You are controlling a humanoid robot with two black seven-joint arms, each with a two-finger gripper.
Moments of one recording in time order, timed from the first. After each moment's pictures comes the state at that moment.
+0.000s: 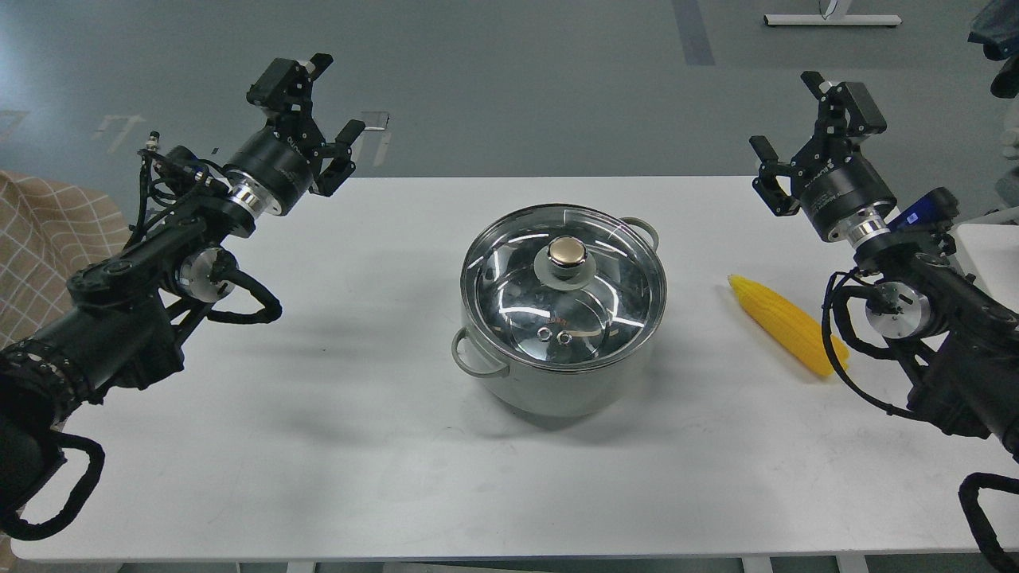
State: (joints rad) left arm -0.85 0.37 -0.57 -0.62 0.24 -0.40 -0.49; right arm 0.84 -0.26 0.67 0.49 -0.31 0.42 0.49
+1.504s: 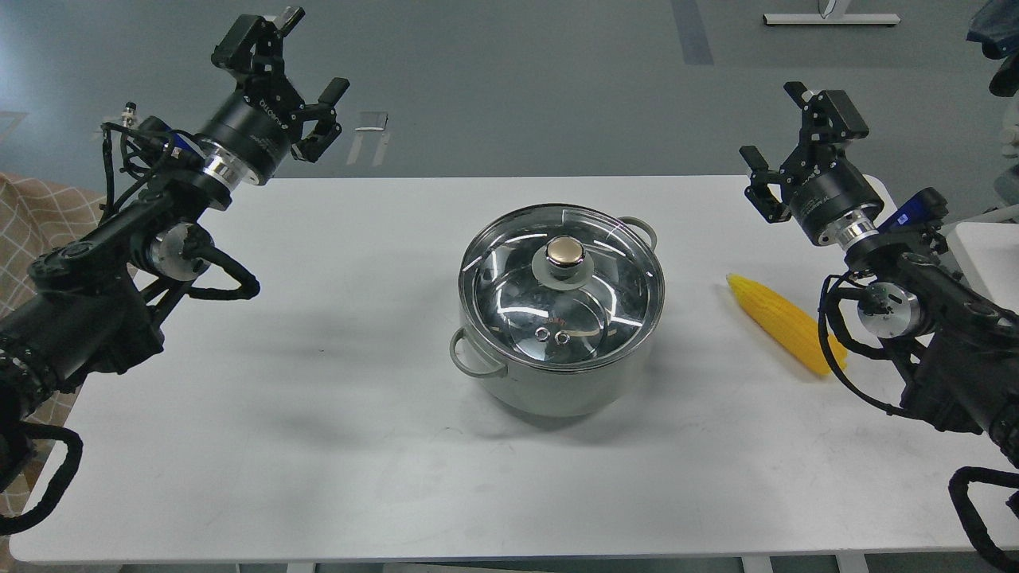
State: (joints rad) left arm -0.85 0.44 -0.65 -0.70 0.23 -0.43 -0.49; right arm 0.88 -0.24 0.61 0.42 -0.31 0.43 0.49
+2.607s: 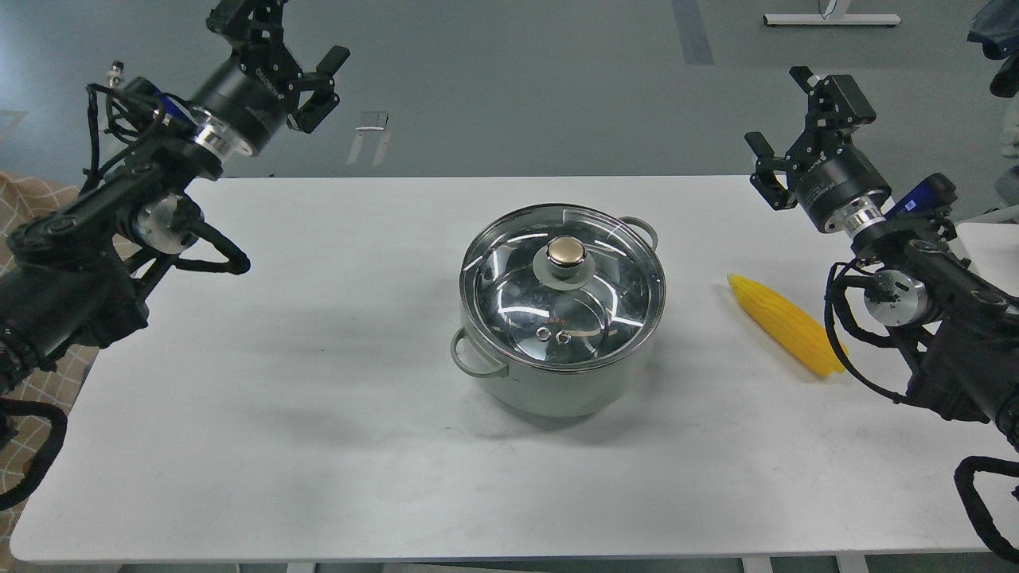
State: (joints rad) left arm -0.98 0.52 -0.64 -0.80 0.47 -0.41 -0.49; right arm 0.90 -0.26 0.60 0.42 -0.31 0.43 0.49
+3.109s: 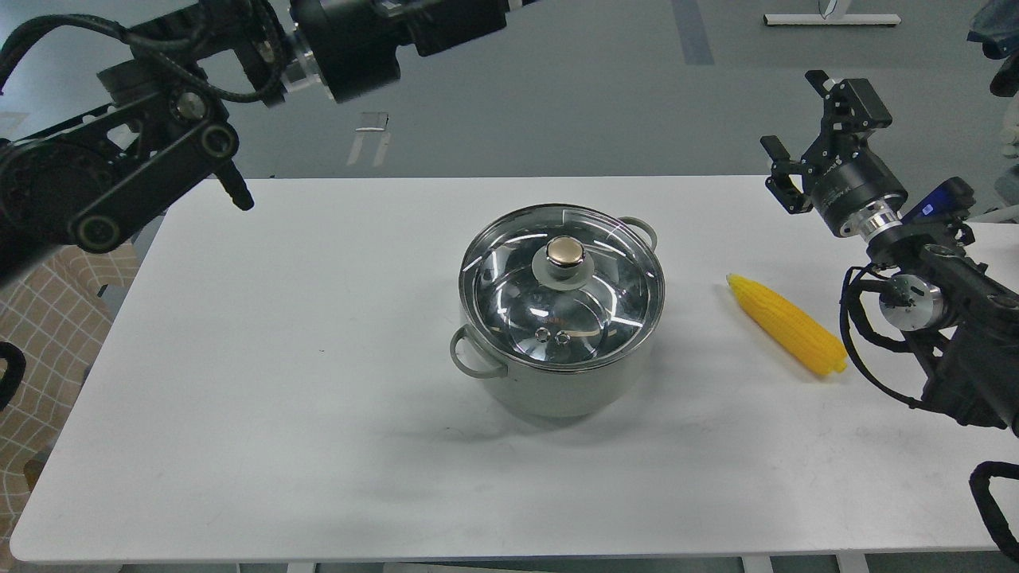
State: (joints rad) left arm -1.08 0.54 -0.61 -1.31 1.69 -0.12 -0.49; right arm 0.89 -0.29 0.60 0.43 -0.31 0.43 0.49
